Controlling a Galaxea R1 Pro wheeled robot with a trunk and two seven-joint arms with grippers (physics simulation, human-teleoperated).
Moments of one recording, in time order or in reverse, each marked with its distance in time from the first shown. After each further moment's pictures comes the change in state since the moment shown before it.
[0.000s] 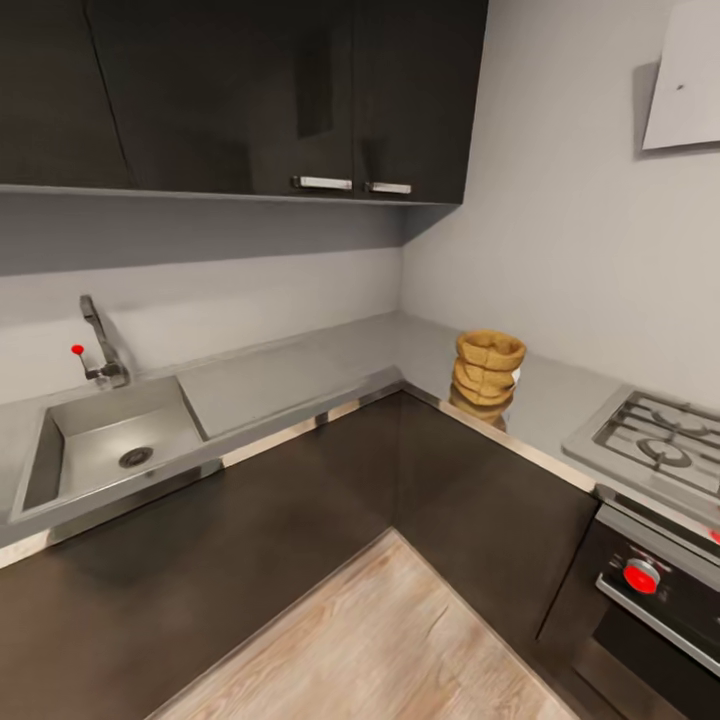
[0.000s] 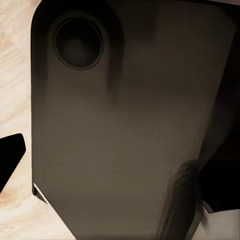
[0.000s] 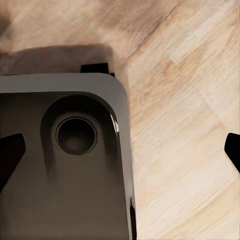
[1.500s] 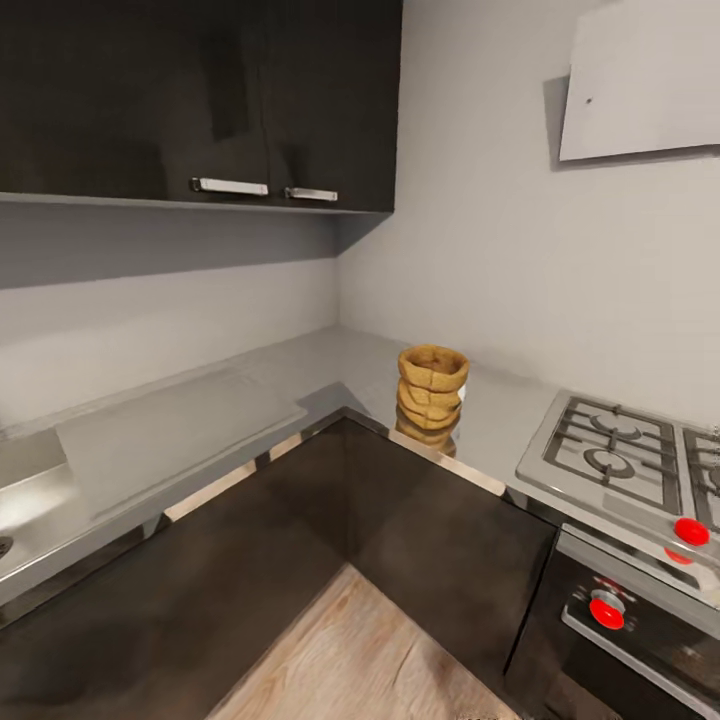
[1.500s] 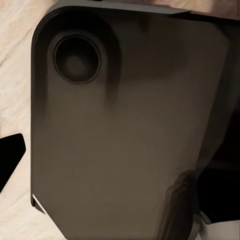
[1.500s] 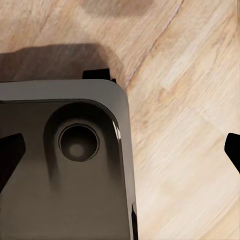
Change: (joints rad) left arm 0.000 -0.001 0.000 0.000 -0.001 -0.008 0.001; right arm 0.000 0.001 0.000 0.000 0.000 0.008 0.000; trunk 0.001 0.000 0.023
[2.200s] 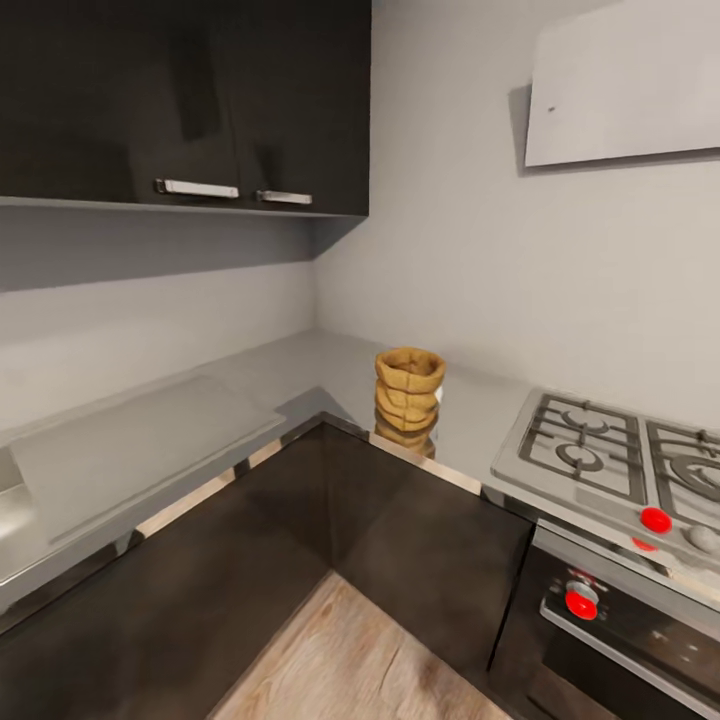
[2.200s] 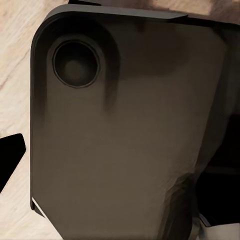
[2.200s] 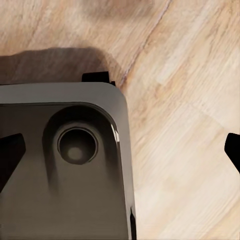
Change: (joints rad) left arm 0.000 -0.001 -0.001 0.000 -0.002 -0.001 0.000; right arm 0.000 -0.003 0.001 0.000 0.001 0.001 0.001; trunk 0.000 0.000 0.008
